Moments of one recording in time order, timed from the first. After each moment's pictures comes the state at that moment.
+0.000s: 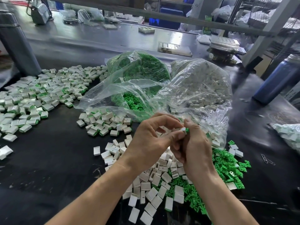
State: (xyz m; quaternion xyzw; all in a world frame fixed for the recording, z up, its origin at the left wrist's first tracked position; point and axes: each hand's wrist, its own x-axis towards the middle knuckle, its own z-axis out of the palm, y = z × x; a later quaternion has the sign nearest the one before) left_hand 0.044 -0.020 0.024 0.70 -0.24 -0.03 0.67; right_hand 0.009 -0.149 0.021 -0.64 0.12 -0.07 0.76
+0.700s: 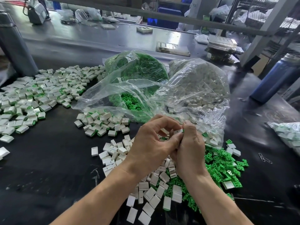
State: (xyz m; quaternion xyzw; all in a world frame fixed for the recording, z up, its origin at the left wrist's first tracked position) left_hand 0.039 -0.027 0.017 0.73 -0.25 0.02 0.63; right_hand 0.012 -0.135 0.020 -0.57 0.05 -0.11 0.81
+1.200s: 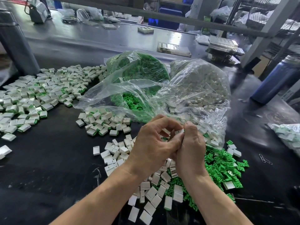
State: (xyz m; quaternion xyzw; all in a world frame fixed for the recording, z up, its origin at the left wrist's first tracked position) left_hand 0.034 -0.027 0.021 0.73 -0.24 0.02 0.64; right_hand 0.013 -0.131 0.015 -0.59 0.06 -0.15 0.79
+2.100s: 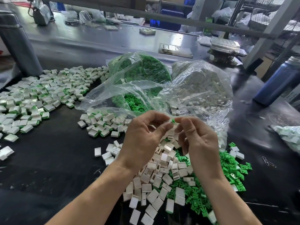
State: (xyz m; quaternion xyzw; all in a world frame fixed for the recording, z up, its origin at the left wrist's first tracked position) left_hand 0.050 -0.008 0.018 0.73 -0.20 0.04 0.65; right_hand 0.012 -0.164 0.019 -0.72 0.00 -0.17 0.68
